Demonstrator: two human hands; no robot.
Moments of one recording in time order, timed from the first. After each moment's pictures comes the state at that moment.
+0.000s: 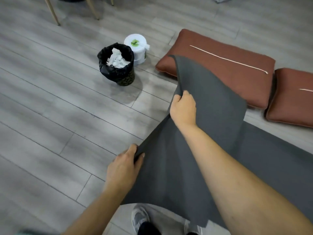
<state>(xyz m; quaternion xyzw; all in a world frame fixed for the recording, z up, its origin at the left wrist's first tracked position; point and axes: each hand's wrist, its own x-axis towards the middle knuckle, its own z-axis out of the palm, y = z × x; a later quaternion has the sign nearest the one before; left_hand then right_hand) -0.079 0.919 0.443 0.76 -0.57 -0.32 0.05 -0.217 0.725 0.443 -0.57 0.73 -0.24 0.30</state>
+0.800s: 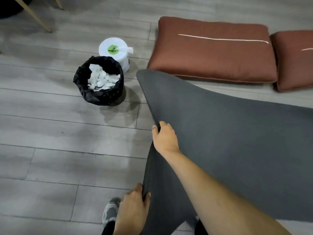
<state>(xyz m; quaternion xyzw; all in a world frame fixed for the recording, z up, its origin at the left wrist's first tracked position) 0.124 0.795 0.300 0.69 -0.57 -0.42 -0.14 -0.008 0.647 0.258 -0.48 0.78 -0.13 0.38</state>
